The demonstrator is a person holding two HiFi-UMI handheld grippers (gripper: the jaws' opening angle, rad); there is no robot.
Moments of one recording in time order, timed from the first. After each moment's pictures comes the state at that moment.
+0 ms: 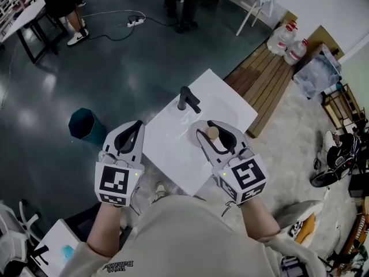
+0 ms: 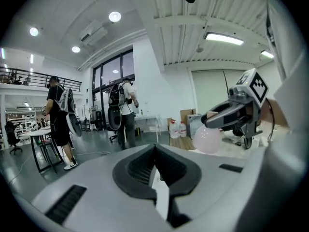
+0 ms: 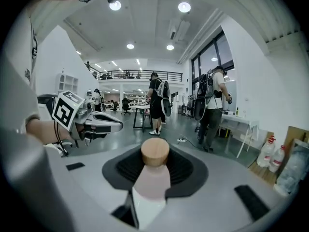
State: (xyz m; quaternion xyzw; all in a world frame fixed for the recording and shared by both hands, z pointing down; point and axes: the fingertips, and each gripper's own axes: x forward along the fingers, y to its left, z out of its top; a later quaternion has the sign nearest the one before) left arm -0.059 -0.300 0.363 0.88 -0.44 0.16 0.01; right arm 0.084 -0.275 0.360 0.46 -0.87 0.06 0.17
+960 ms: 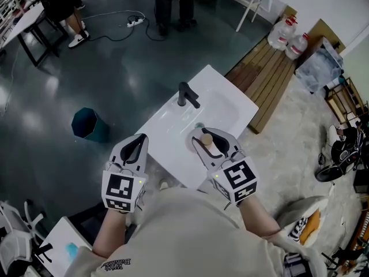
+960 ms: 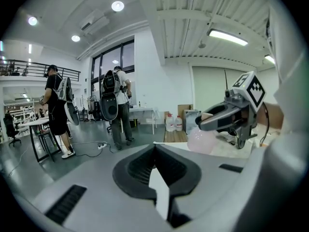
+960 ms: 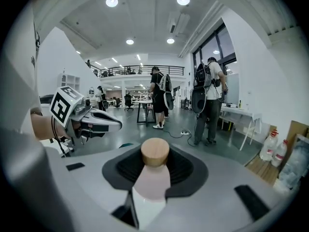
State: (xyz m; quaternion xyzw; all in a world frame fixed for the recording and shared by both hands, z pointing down) left arm -0.046 -0.255 0.396 0.88 -0.43 0.19 0.05; right arm 0.087 -0.242 0.395 0.45 -0.87 0.08 0.19
